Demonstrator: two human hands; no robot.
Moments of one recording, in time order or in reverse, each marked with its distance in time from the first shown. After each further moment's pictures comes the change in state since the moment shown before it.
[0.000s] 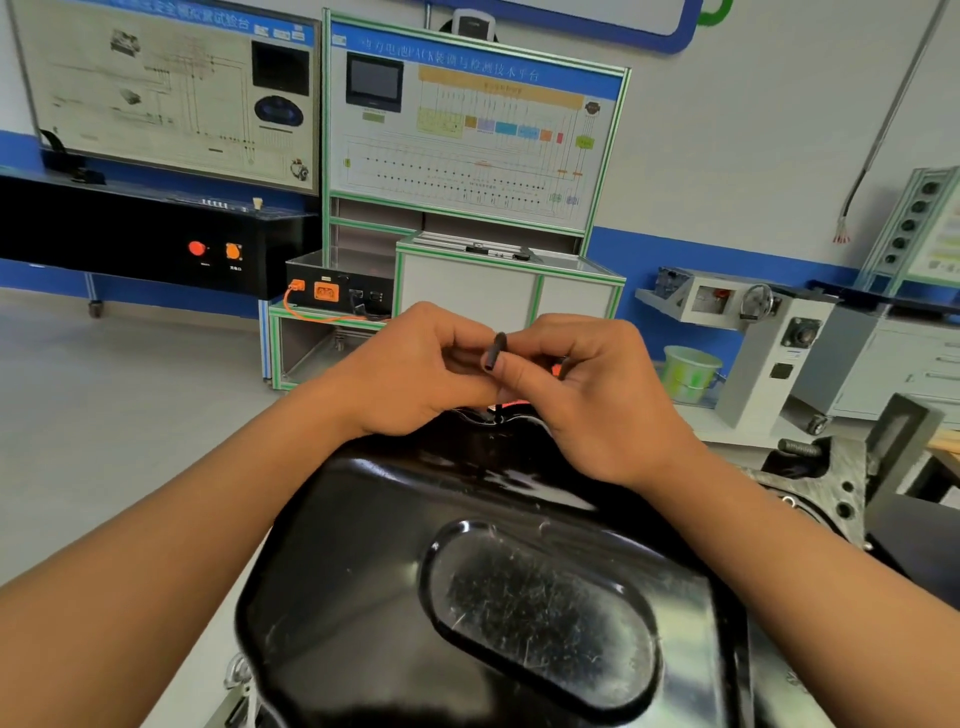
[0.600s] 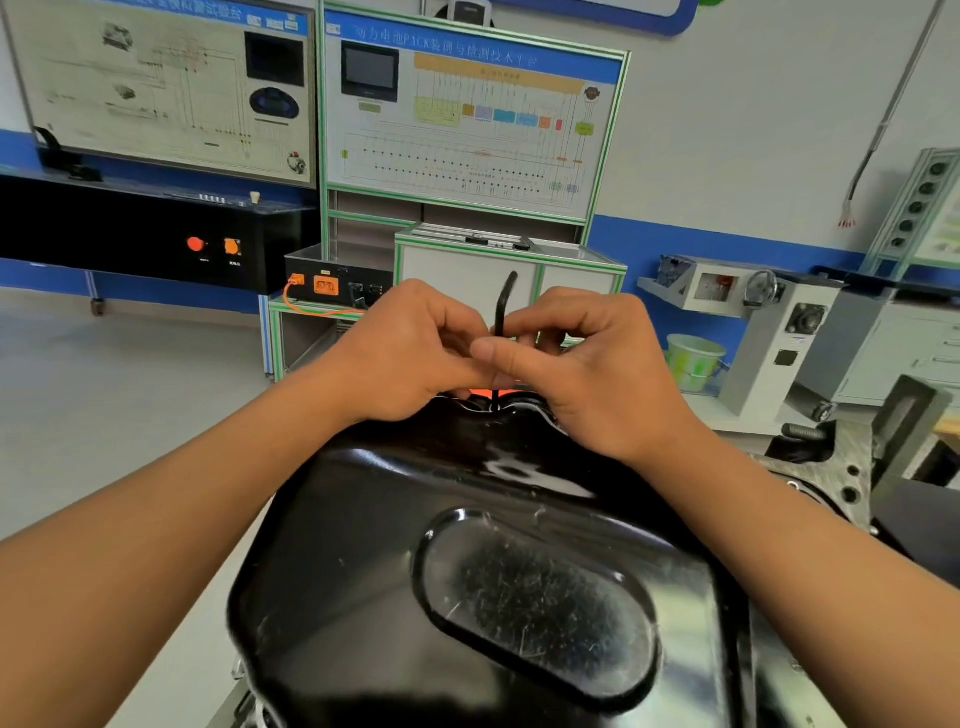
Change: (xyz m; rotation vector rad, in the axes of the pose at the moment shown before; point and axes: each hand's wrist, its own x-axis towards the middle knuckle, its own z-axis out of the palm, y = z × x) left_hand 0.005 -0.004 -0.001 0.107 0.117 0.005; right_hand 0.004 0.003 -0.001 0.082 0.085 0.071
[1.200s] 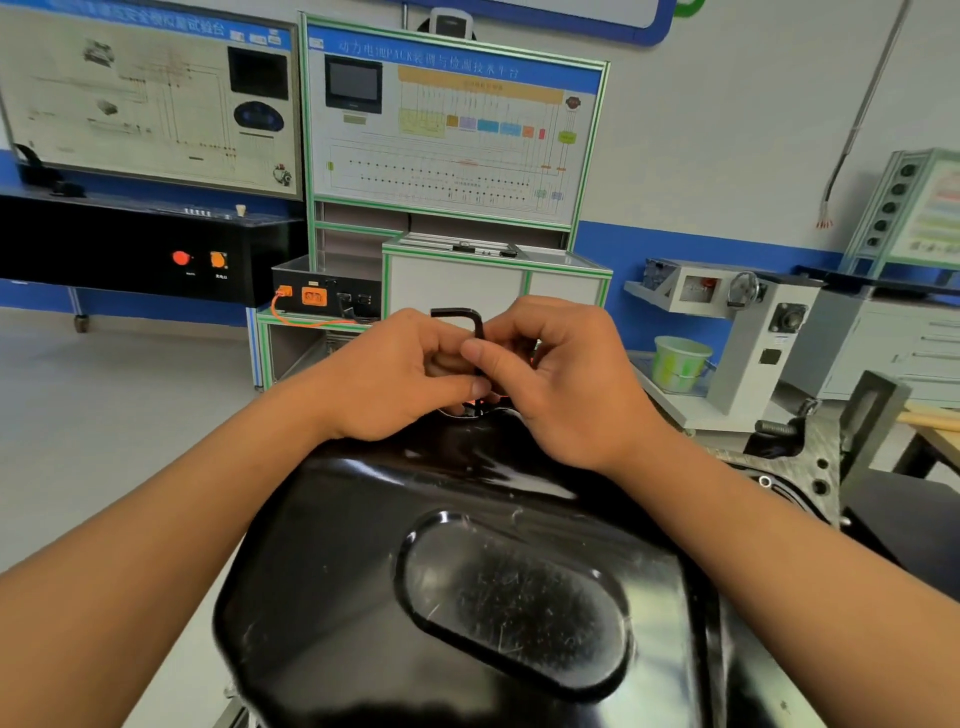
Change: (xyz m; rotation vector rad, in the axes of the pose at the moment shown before) left_hand -0.005 0.004 0.002 -0.023 -0.154 0.016; right_hand -0.003 -0.003 0.000 -0.169 -0.018 -0.076
